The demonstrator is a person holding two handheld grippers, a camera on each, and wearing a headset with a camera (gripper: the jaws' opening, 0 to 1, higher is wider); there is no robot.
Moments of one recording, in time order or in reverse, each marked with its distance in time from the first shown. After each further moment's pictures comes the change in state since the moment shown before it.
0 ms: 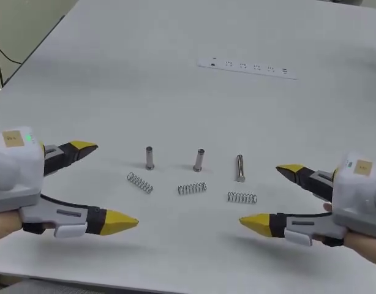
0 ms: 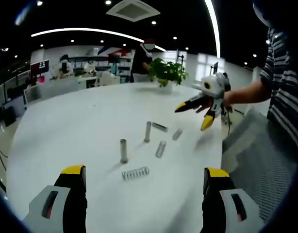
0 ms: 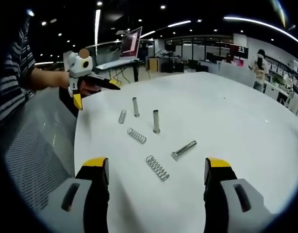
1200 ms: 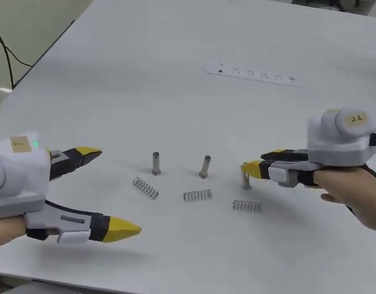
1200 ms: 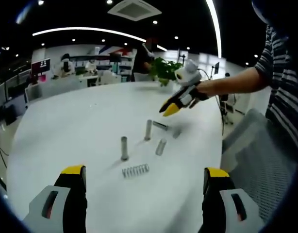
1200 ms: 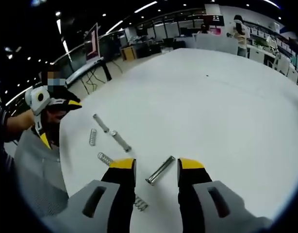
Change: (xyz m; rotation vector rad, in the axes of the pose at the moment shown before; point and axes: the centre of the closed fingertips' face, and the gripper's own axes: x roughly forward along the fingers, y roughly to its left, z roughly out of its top) left arm -0.005 0.000 -0.003 -0.008 0.008 0.008; right arm 0.050 -0.055 0.021 0.295 0.163 -0.084
